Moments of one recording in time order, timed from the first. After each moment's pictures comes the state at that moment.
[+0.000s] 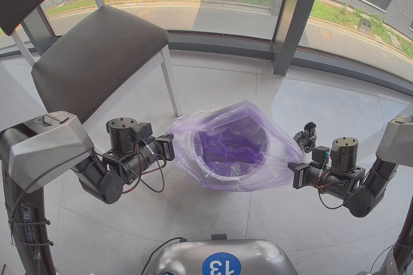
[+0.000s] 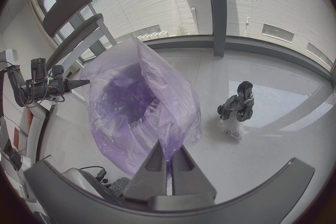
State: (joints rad) left arm -0.37 2.23 -0.90 -1.10 -0.08 -0.18; right arm 0.31 2.12 -0.49 -1.23 0.08 0.13
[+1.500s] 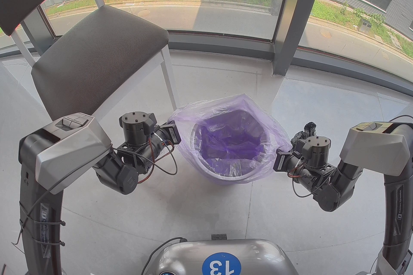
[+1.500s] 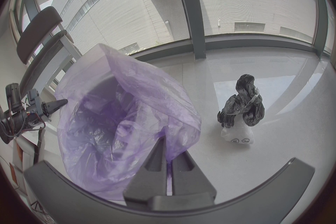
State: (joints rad) left arm -0.37 2.37 -1.13 -1.12 0.06 -0.30; right arm 0.35 2.36 -0.78 -1.30 -0.13 0.34
